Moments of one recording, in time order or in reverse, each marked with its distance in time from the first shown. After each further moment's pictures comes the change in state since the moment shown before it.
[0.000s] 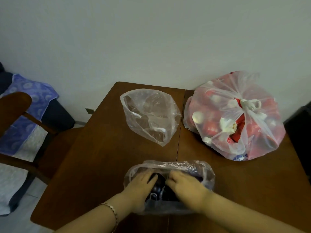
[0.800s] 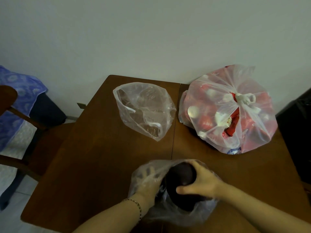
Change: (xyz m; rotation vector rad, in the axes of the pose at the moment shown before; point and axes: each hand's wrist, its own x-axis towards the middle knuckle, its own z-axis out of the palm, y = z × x) left_hand 0.039 0.040 0.028 0.036 0.001 -0.140; right_hand -0.023 0.053 0.006 0.849 0.042 0.319
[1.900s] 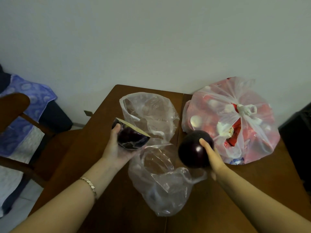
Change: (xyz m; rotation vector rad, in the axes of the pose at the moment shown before) left_hand -0.046 -0.087 -0.133 -2.568 0.370 -0.040; right_hand 0.040 -0.014 -0.038 1.126 0.376 0.129
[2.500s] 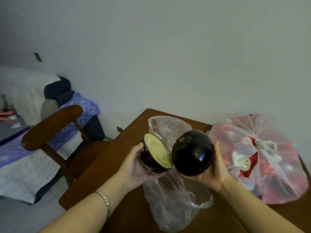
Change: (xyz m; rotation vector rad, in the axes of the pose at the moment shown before) left_hand -0.090 -0.013 0.017 0.053 -0.154 -0.055; right_hand -0.072 -0.044 0.037 0.333 -0.653 0.186
